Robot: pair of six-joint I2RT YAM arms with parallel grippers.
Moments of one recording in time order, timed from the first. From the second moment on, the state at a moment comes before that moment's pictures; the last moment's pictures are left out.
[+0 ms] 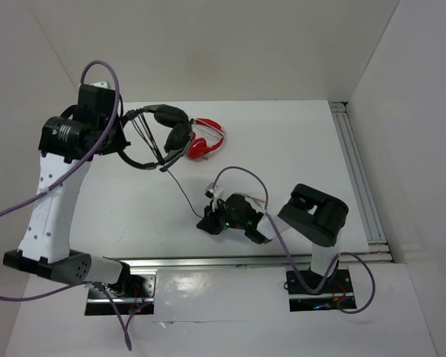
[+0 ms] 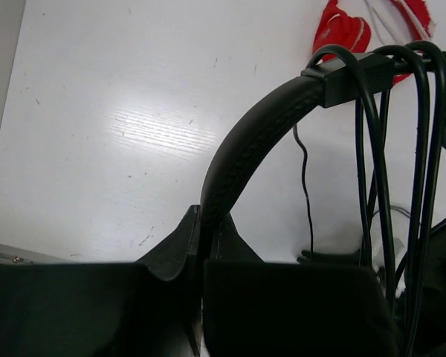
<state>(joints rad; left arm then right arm) -0.25 1.35 1.93 -1.37 -0.35 -0.45 0.94 1.88 0.58 0.93 -0.27 0.37</state>
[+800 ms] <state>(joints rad) -0.32 1.55 1.48 -1.16 -0.50 -0.53 1.60 1.37 1.31 -0.33 0.94 0.23</state>
